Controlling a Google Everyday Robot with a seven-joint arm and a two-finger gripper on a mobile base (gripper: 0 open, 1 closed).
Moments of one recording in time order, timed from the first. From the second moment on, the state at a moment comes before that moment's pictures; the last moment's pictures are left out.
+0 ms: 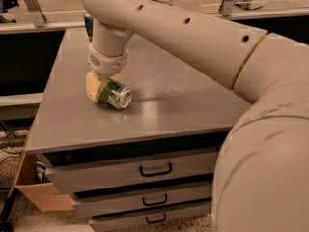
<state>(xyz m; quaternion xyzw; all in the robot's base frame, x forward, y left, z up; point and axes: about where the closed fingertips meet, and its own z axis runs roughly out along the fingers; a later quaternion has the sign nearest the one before) 0.595 0.141 0.838 -0.46 0.88 0.11 0.11</state>
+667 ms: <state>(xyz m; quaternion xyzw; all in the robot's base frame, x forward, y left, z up) 0.602 0.130 0.852 -0.47 0.86 0.14 0.16</state>
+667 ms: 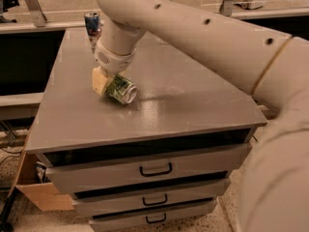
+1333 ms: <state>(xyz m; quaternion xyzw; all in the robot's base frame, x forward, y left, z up) 0.616 0.105 0.928 -0.46 0.77 0.28 0.35</state>
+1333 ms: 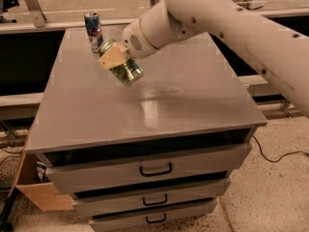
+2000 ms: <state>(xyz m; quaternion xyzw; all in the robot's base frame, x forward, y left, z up) 0.634 0.035 0.959 -0.44 0.68 0.36 0.47</state>
